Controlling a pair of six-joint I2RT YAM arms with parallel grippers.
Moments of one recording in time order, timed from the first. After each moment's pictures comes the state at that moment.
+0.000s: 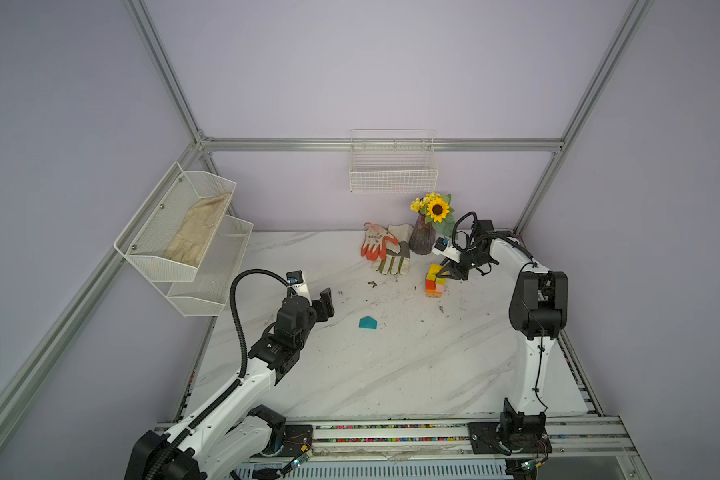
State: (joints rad) left arm -0.43 0.96 0.57 0.01 -0.31 -0.40; right arm 0.03 2.19 1.84 -0.94 -0.70 -1.10
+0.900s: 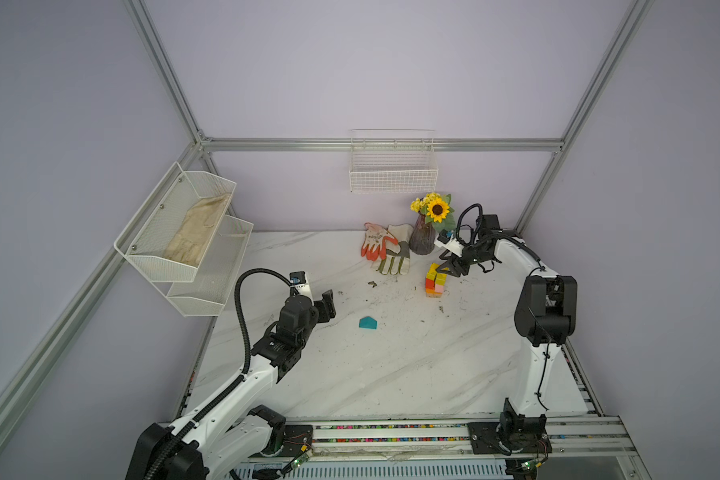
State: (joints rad) left arm -0.43 0.99 0.57 0.01 -0.29 -0.40; right arm 0.04 2.04 1.75 -0.80 -0.74 -1.00
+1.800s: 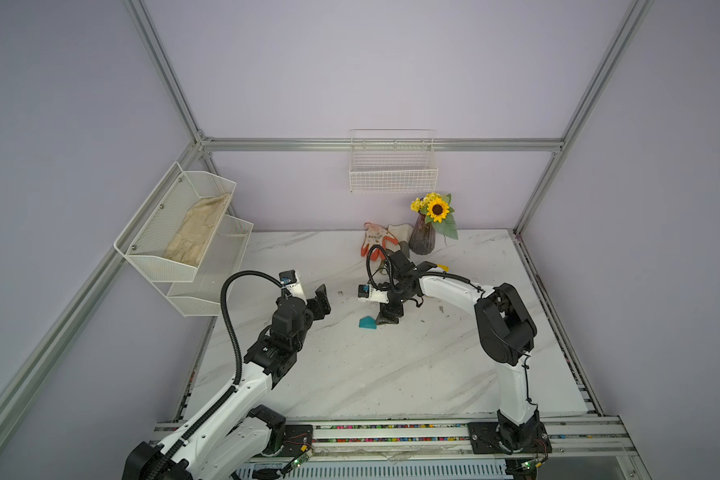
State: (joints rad) left arm -0.43 0.91 0.57 0.01 -0.37 -0.40; right arm 0.66 2.09 1.58 -0.70 -0.42 -0.86
